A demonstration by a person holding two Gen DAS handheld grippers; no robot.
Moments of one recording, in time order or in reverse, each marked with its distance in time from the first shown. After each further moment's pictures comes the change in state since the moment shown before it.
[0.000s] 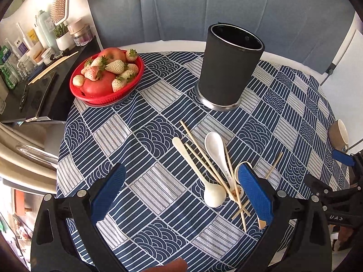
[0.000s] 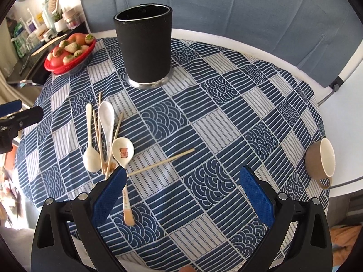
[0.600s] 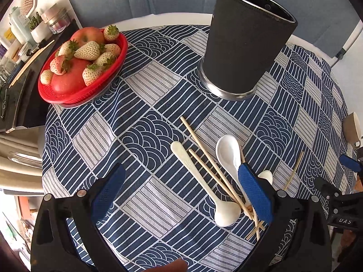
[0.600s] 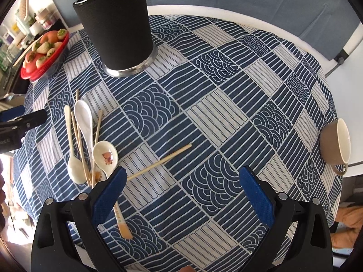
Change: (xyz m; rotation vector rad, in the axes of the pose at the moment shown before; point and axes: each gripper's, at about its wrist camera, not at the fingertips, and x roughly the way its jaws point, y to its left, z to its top) left arm 0.079 0.002 0.029 0.034 0.163 -0.017; right arm 0.055 -0.015 0.013 0.110 0.139 0.010
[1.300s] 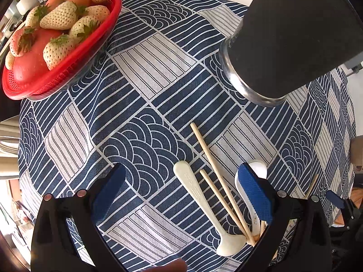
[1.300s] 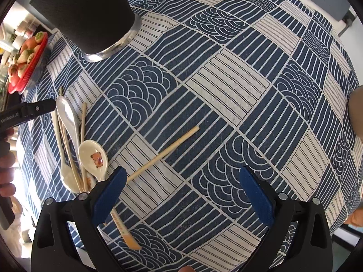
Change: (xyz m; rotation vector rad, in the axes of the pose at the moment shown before) left arm 0.074 0.026 0.034 -0.107 0.157 -0.036; right arm 0.056 -0.017 -0.003 0.149 0.141 0.103
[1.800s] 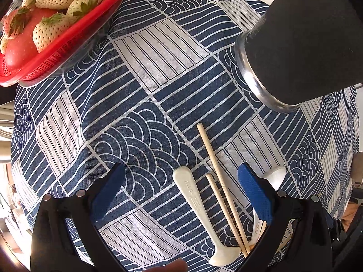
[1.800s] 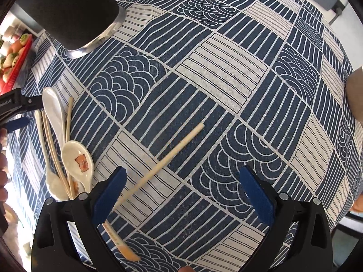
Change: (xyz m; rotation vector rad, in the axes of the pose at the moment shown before) left arm 0.024 0.006 0.004 -0.068 0.031 0.028; right arm 0.023 -0.003 -0.010 0.042 -0.018 -0.093
